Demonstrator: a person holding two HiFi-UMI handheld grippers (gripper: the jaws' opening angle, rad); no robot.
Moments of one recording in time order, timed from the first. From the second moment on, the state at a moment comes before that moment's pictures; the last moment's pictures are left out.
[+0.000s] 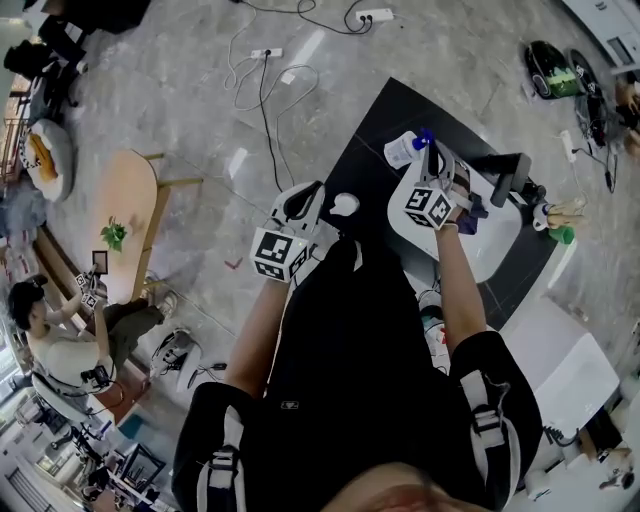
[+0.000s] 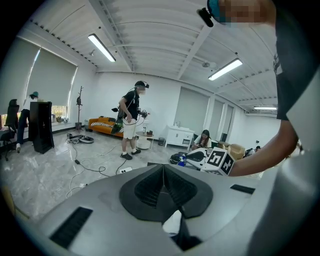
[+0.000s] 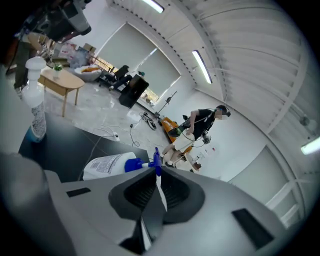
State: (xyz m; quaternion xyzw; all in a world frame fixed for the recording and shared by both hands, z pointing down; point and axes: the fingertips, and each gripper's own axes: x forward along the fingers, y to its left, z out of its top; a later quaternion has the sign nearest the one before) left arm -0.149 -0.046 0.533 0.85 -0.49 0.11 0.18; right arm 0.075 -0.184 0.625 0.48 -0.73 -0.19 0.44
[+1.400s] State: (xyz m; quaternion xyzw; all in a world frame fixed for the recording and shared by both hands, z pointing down) left arm -0.165 -0.025 0.559 0.86 -0.46 0.09 0.18; right arm 0.044 -0.110 0.630 0.46 -0.80 -0.07 0.39
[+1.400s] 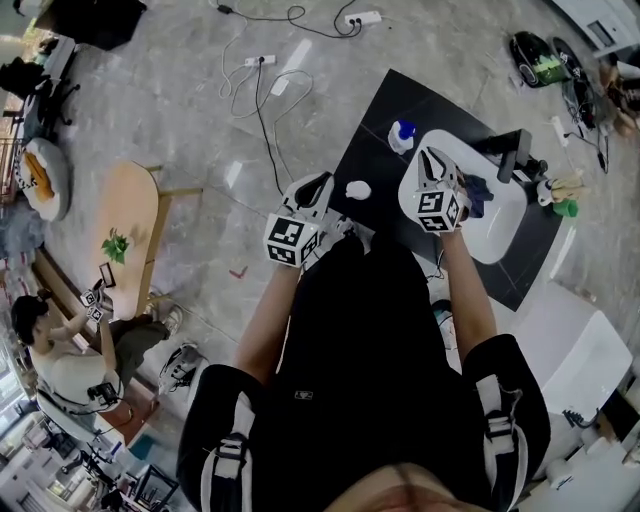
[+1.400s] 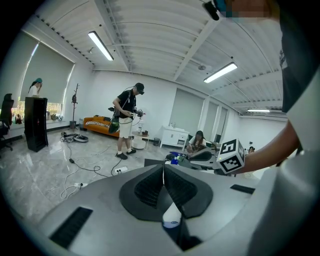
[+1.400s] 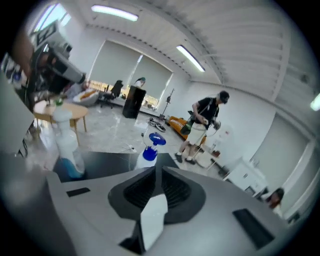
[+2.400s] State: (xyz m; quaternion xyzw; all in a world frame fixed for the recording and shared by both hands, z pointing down) left arm -0.125 0.053 0.534 0.82 -0.54 0.10 0.17; right arm 0.089 0.015 0.610 0.28 -0.90 0.06 0.32
